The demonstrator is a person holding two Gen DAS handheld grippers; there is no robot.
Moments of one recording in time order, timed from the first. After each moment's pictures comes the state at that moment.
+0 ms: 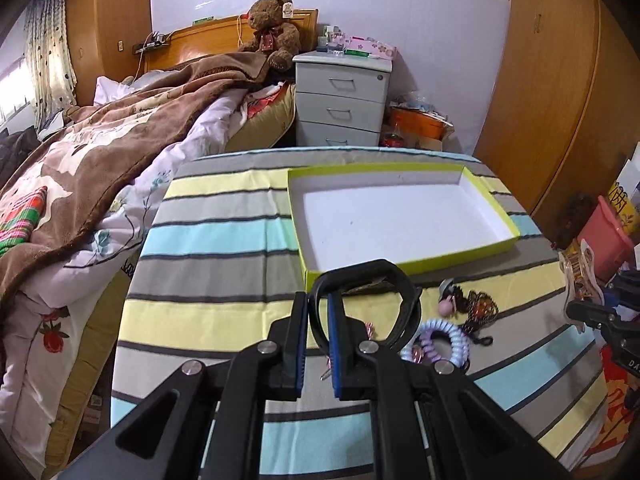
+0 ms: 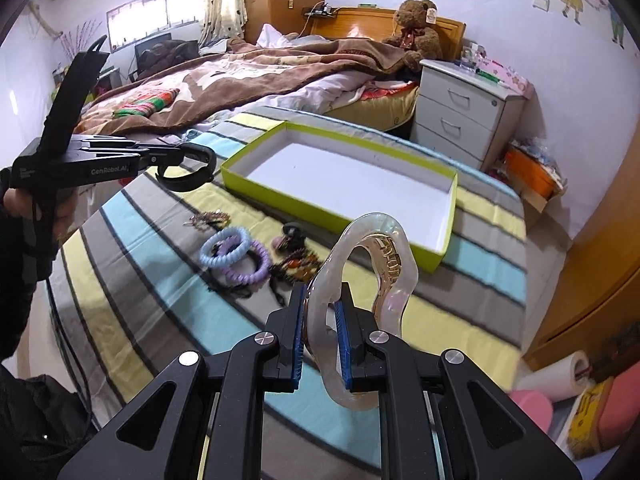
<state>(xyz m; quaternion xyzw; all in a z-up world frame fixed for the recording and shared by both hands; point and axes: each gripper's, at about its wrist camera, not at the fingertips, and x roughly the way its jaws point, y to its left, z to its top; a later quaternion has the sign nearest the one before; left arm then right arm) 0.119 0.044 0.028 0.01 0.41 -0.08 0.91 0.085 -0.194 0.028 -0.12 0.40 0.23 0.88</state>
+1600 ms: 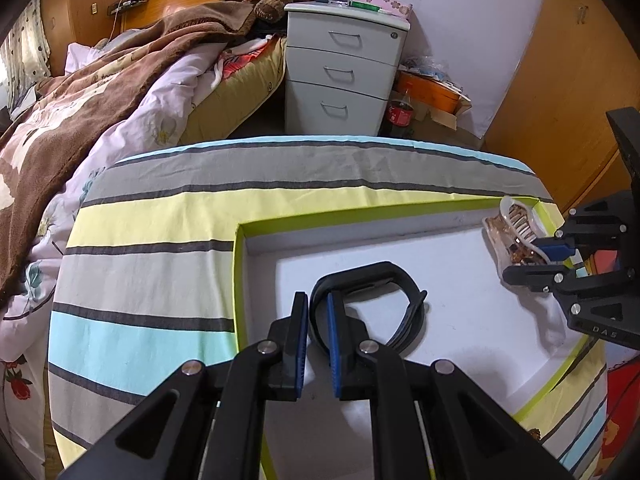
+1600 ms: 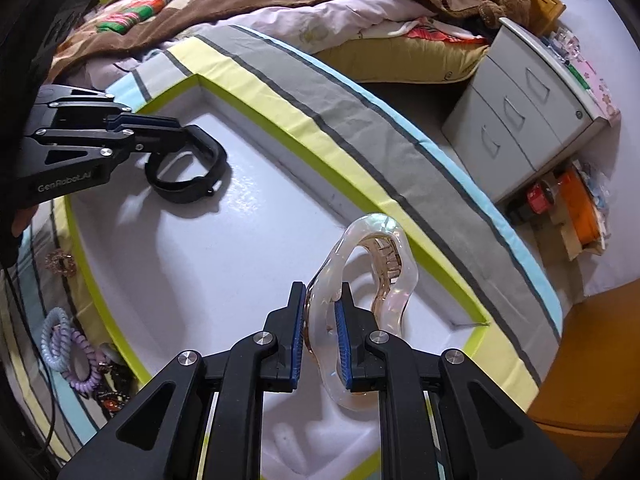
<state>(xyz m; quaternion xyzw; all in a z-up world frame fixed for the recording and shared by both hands) 0.283 0.007 -0.033 -0.01 0.49 -0.09 0.87 0.313 -0.152 -0.033 -0.26 0.52 0.28 0.76</state>
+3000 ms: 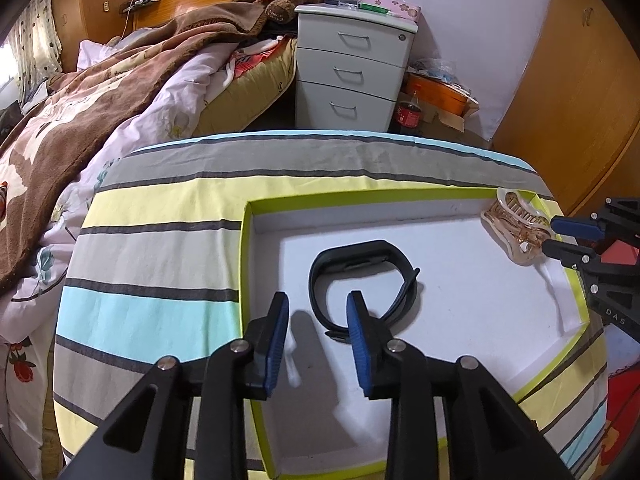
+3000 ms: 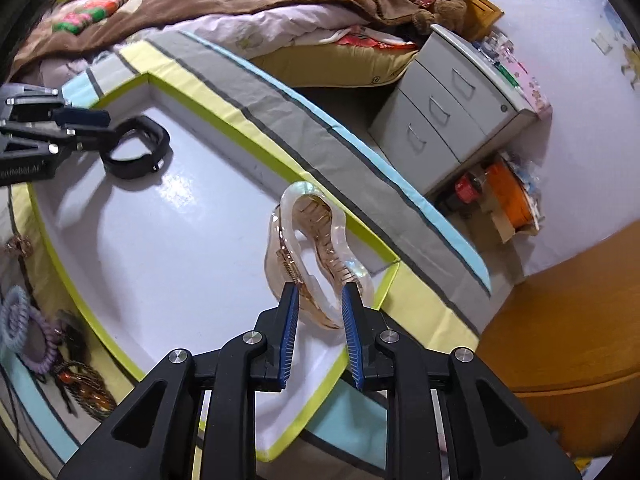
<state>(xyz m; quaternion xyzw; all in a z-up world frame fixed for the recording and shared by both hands) 0.265 0.006 -0.028 -0.01 0.49 -0.07 0.87 0.288 -0.181 -0.015 -0.29 0.48 0.18 0.81</state>
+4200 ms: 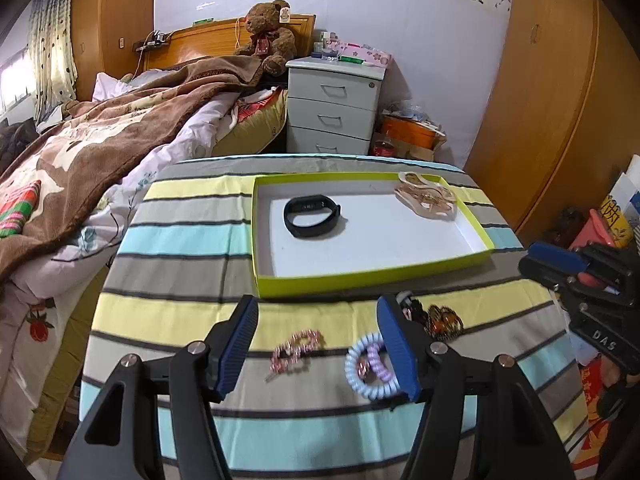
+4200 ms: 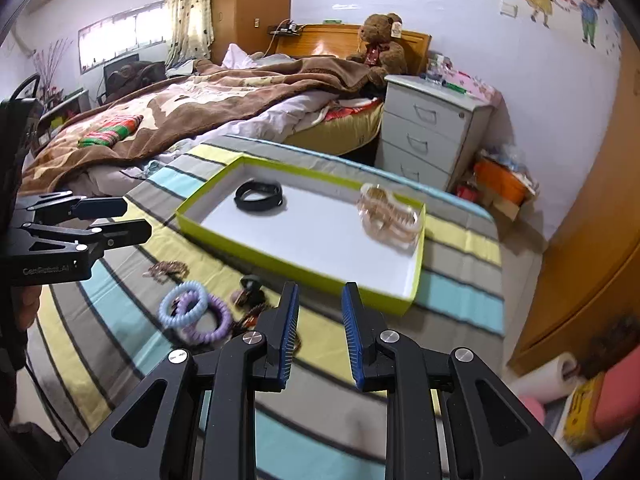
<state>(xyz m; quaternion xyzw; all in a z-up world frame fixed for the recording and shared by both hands) 0.107 0.012 0.030 -0.02 0.40 -0.09 0.91 0.112 -0.187 0.030 -0.10 0.37 0.17 0.91</state>
